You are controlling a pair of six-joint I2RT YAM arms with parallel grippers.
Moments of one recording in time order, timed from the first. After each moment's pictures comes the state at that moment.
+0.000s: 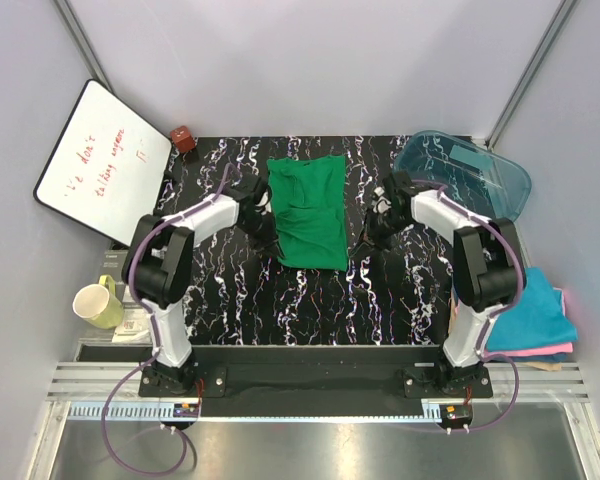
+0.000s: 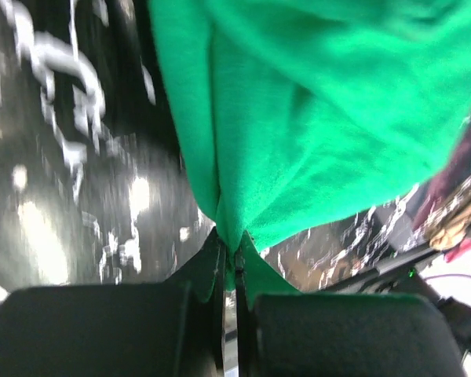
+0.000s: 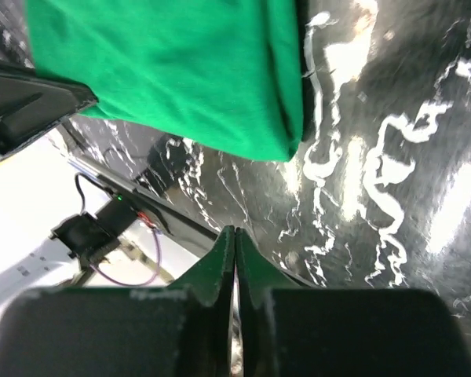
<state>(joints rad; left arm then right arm) -0.39 1.93 1.33 -0.68 0.39 -0.62 0.27 1.87 1.28 -0.75 -0.63 0.54</state>
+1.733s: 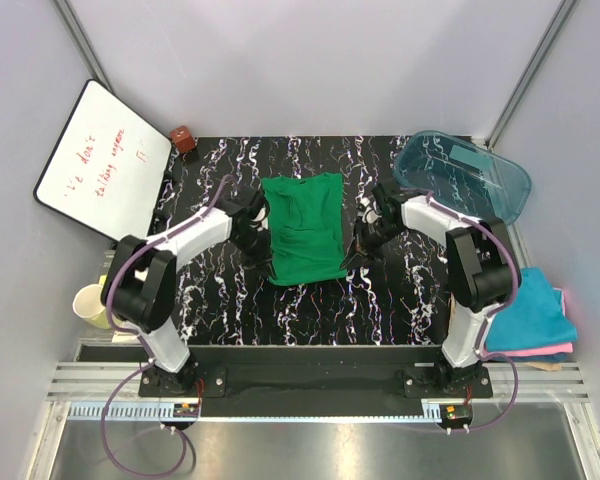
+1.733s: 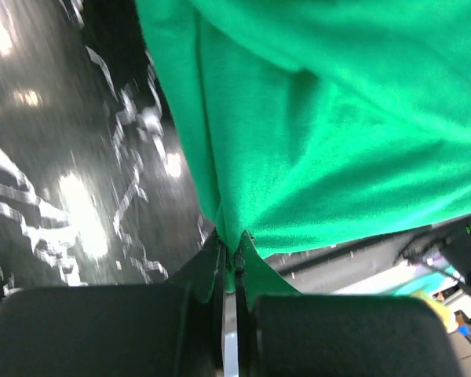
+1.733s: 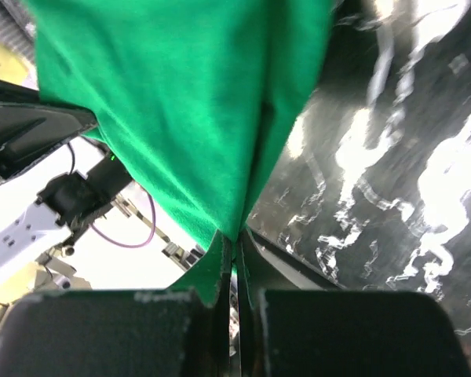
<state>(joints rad) -0.44 1.74 1.17 -0.81 0.35 -0.57 0.33 1.88 1.24 -0.75 -0.72 0.49</state>
